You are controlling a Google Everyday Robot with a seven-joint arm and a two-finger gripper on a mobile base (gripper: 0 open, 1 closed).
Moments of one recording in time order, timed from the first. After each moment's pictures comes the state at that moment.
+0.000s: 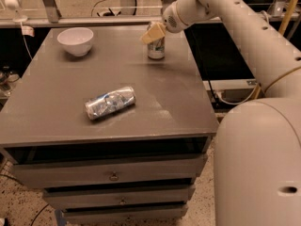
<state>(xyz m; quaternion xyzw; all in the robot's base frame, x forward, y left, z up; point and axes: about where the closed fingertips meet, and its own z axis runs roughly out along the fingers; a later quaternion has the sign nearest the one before) 0.807 -0.020 0.908 -0.43 0.79 0.16 0.40</state>
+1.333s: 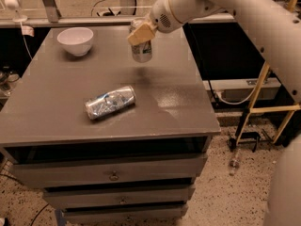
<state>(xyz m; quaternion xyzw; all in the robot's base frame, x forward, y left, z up) 0.707 0.032 0.954 -0.52 0.72 0.19 0.42</state>
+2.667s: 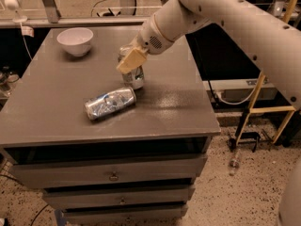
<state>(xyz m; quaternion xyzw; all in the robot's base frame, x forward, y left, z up) 0.634 0.064 0.908 -0.60 0.70 0.23 0.32</state>
